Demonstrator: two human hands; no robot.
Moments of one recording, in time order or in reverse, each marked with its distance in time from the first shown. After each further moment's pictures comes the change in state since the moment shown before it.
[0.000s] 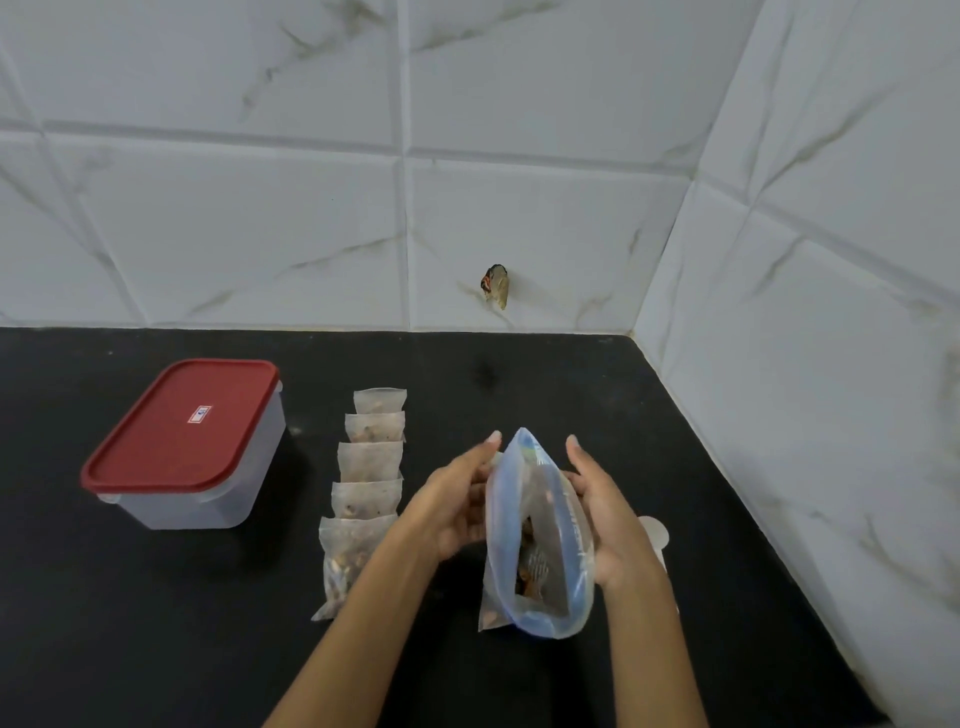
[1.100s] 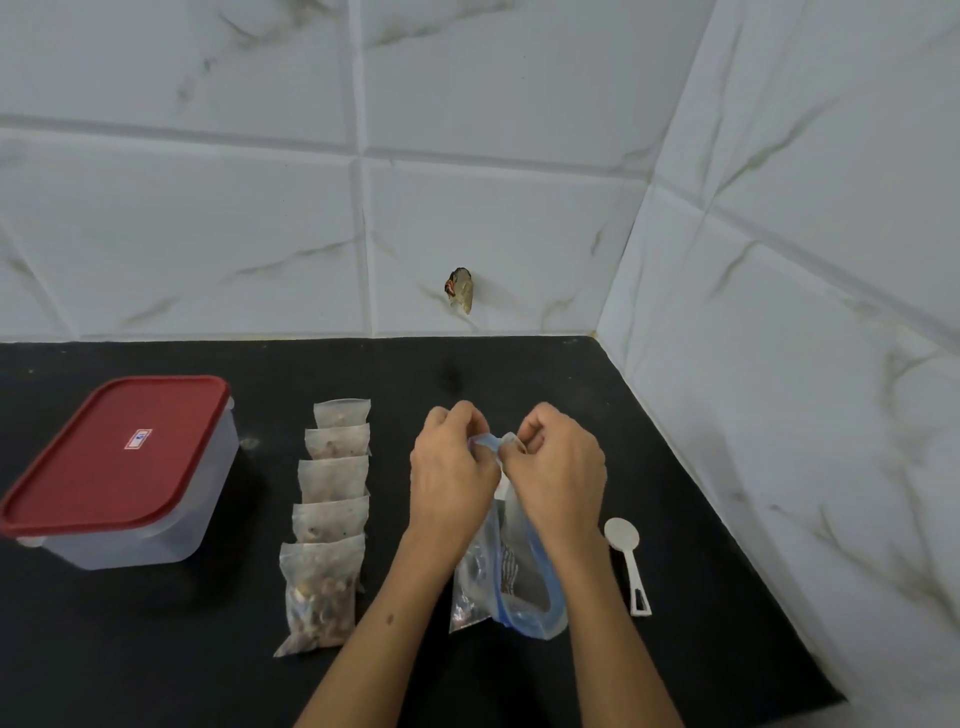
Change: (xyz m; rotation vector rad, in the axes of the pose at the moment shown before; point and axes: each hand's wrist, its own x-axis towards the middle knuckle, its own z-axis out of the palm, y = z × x) left_hand 0.016 0.011 0.031 0.857 0.524 0.896; right_hand 0.010 -0.025 0.029 -0.963 0.676 -0.857
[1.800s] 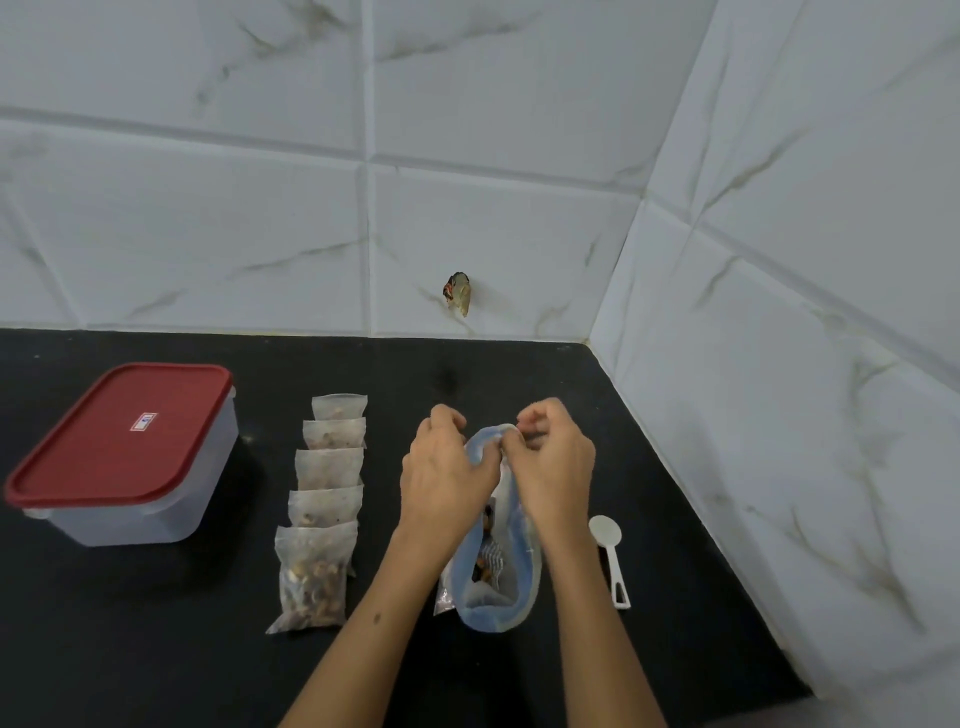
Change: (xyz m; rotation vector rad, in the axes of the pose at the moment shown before) left_hand -0.017 0.010 -0.005 0.037 -0.079 -0.129; right_hand -0.008 0.005 -0.009 0.320 0.029 0.044
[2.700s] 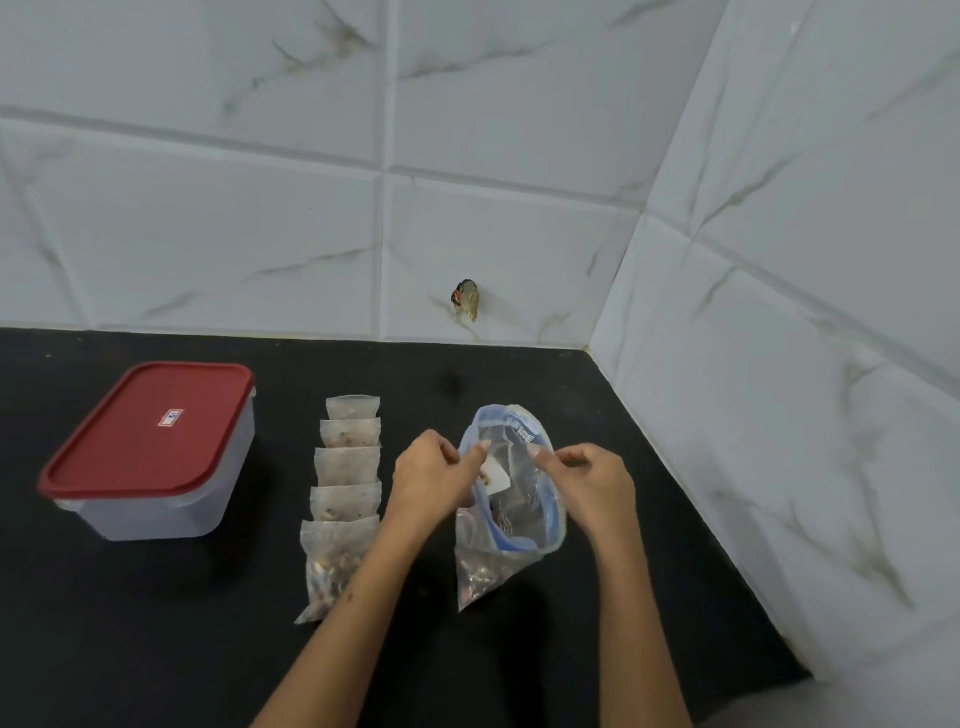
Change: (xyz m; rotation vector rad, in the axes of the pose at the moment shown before) left_hand 0.001 -0.030 -0.028 -0.159 -0.155 -0.201; right_hand -0.017 0.007 -0.020 -0.051 -0.119 0.321
